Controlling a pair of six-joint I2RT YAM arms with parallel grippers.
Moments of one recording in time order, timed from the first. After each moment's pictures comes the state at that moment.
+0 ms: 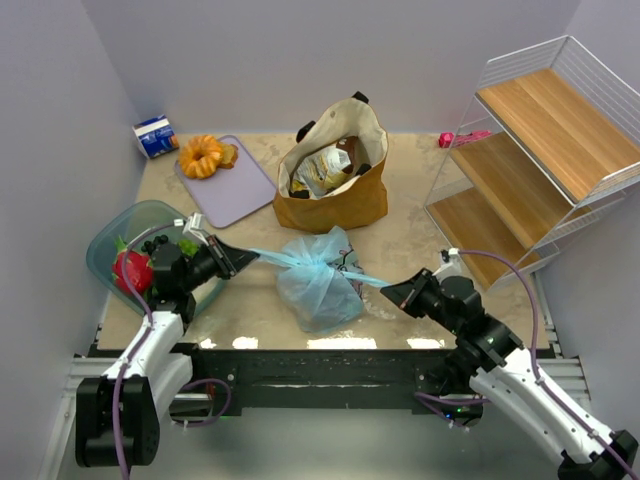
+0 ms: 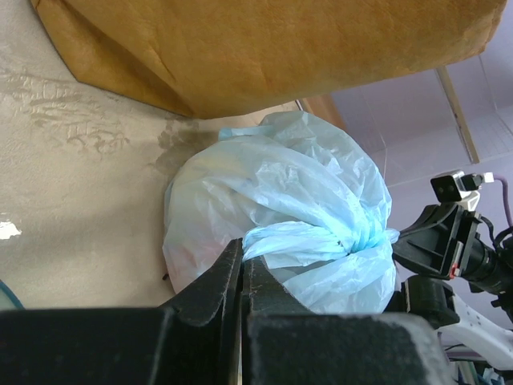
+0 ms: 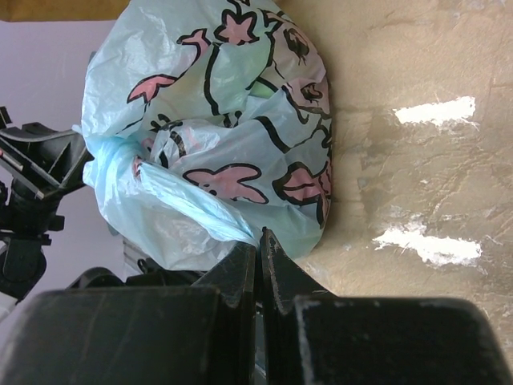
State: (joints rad) left arm 0.04 0.89 0.23 0.44 0.76 -0.76; right arm 0.61 0.37 0.31 -0.37 0.00 1.07
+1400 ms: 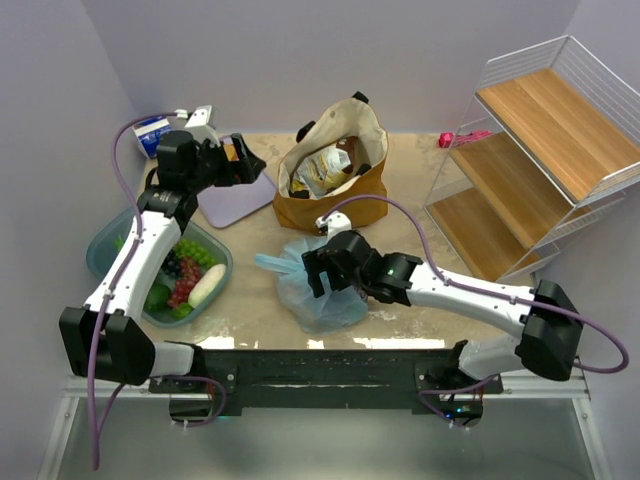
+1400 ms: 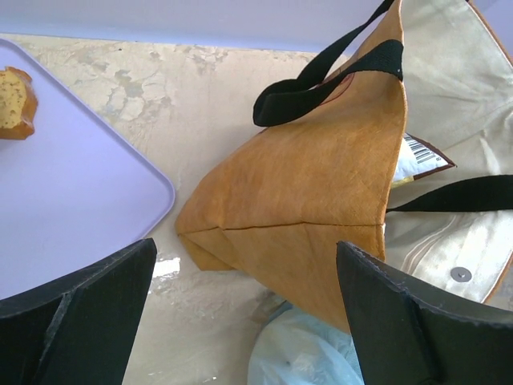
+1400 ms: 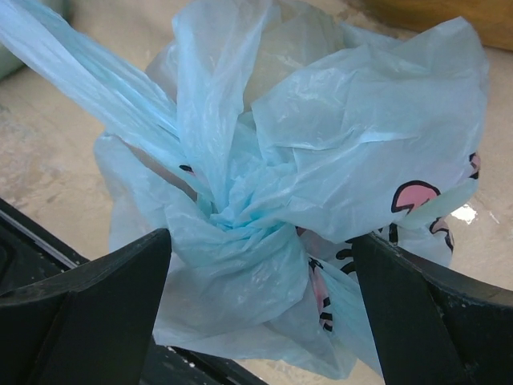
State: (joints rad) left arm -0.14 1.33 1.22 -0.23 0.30 -0.34; right arm 1.02 1.35 0.98 -0.36 0.27 0.44
